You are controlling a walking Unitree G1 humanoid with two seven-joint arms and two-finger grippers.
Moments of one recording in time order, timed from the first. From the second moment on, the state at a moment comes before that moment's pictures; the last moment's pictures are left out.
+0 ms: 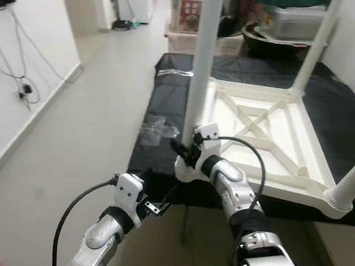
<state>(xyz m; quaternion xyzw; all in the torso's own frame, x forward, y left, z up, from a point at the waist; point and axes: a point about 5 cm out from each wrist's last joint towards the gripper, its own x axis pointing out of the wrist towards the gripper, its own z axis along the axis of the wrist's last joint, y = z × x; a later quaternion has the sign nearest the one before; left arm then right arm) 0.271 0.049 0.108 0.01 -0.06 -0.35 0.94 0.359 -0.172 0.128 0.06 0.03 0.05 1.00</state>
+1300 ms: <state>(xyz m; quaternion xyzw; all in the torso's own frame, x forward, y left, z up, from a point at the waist) 0.284 0.046 0.114 0.03 -0.08 -0.36 0.93 0.339 -0.203 0.138 0.07 0.00 0.21 0.98</state>
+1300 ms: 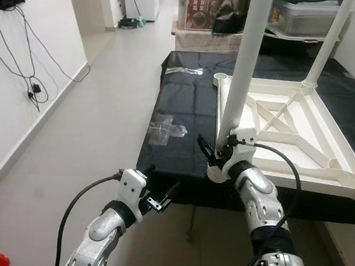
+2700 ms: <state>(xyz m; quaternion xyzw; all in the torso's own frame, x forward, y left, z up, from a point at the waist) 0.287 0.043 0.110 0.03 -0.08 -0.37 0.92 0.328 -0.198 0.122 0.10 0.00 -0.32 0.94</state>
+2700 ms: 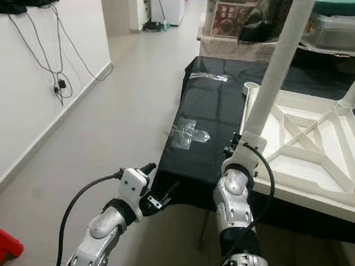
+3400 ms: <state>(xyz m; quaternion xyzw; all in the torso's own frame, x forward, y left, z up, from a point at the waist) 0.290 0.043 0.109 0.04 -0.08 -0.37 0.92 0.351 -0.222 0.154 0.04 -0.04 0.08 0.99</state>
